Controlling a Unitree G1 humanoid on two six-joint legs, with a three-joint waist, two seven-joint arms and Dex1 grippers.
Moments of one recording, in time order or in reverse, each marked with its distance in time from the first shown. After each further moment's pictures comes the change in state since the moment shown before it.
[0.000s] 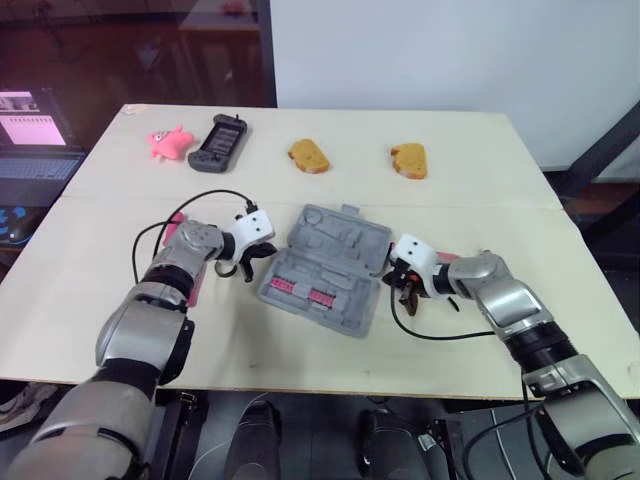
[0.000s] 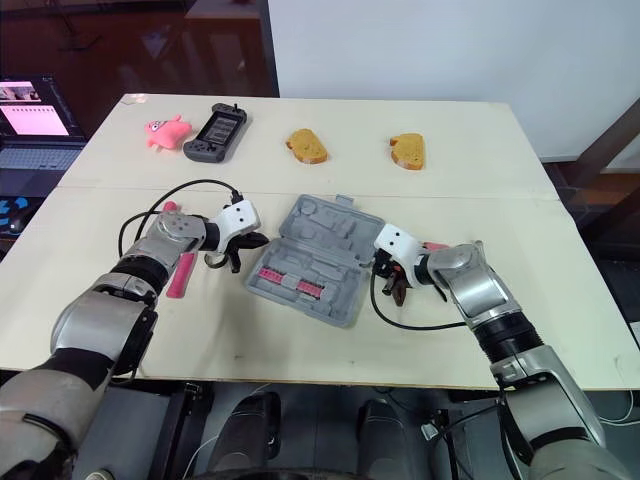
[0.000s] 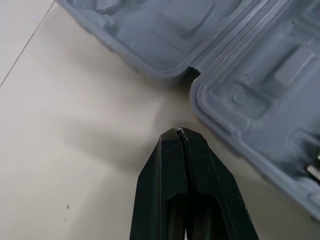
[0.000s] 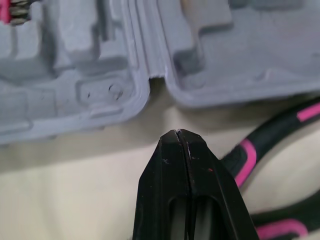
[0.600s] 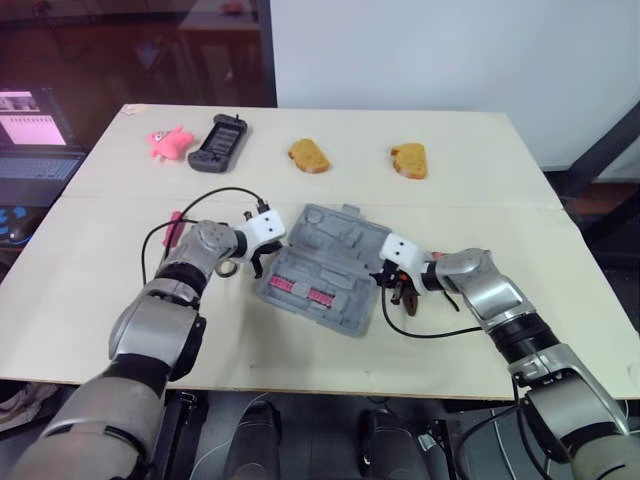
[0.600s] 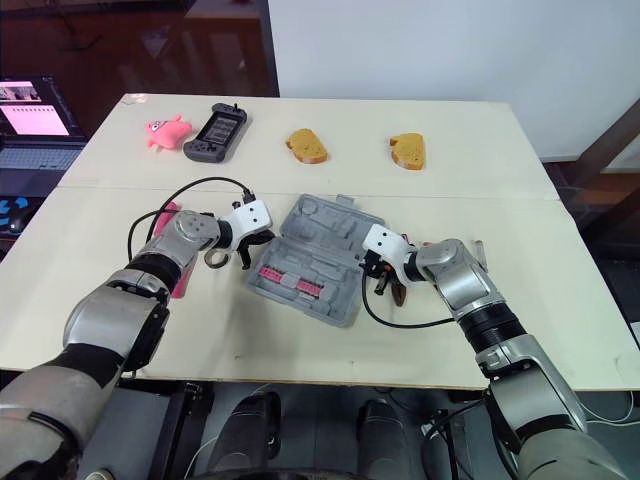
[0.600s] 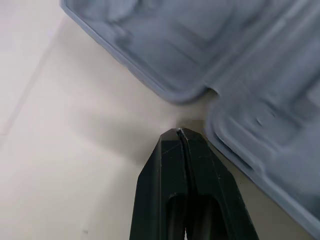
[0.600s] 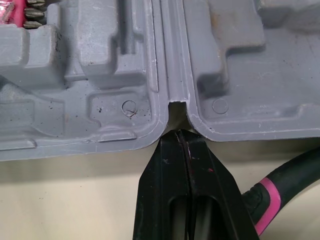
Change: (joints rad) left arm -0.045 -0.042 -0.006 0.039 0.101 -0.007 0.163; right arm -0.033 0.034 0.013 0.046 -0.056 -0.046 0.056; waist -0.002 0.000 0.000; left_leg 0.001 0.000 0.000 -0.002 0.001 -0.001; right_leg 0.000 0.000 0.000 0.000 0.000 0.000
